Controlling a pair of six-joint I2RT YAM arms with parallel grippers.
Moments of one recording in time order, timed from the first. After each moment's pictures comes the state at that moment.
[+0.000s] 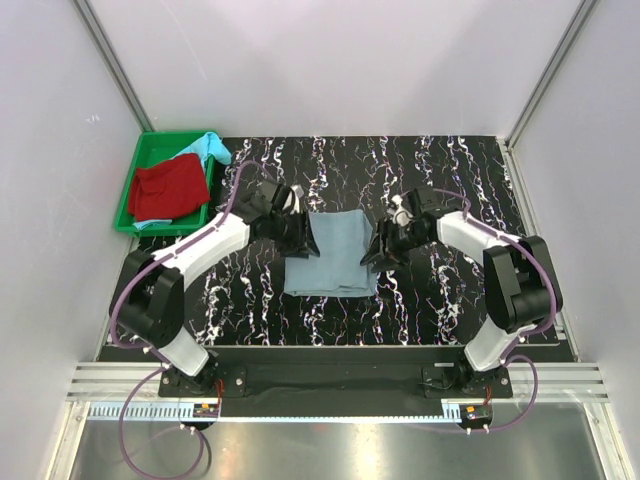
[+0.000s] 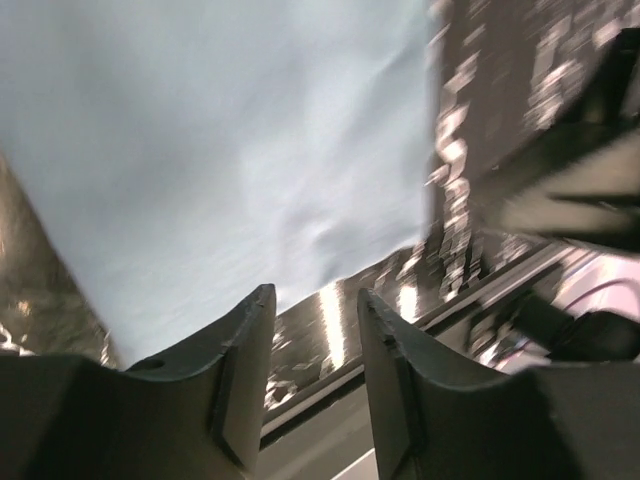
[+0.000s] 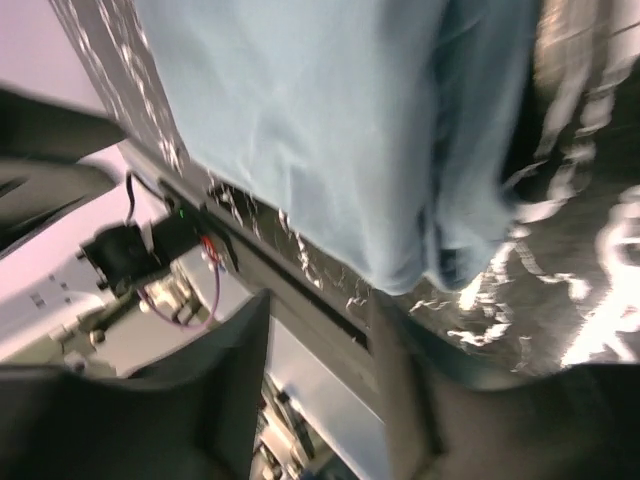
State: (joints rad) left arm -0.52 1.60 1.18 -0.55 0.37 -0.61; right arm 0.27 1.69 1.05 -0.53 -0.74 0.53
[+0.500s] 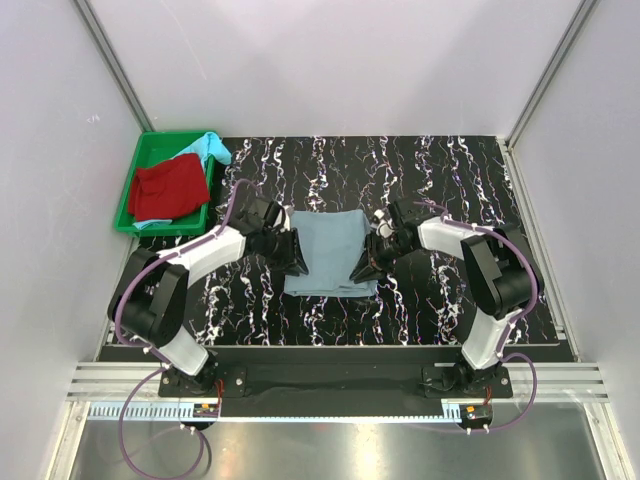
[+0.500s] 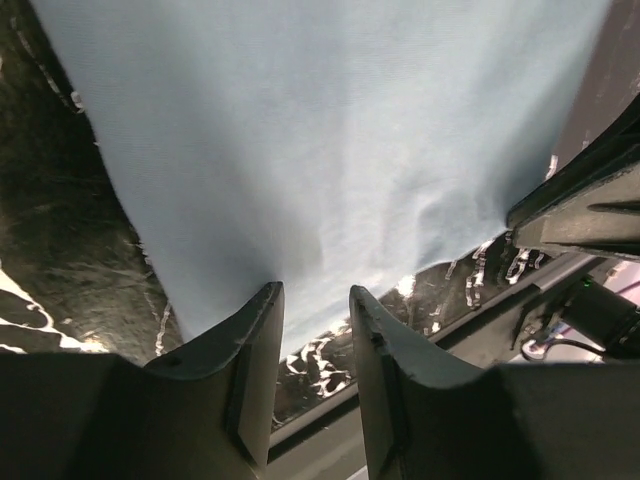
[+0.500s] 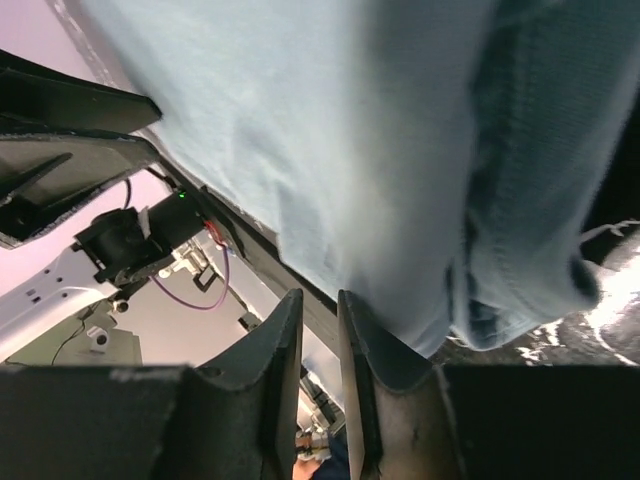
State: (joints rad) left arm -0.46 1.60 0.97 -0.45 0.41 -0.57; right arm 0.38 1.81 1.02 -0.43 -0.80 0.62
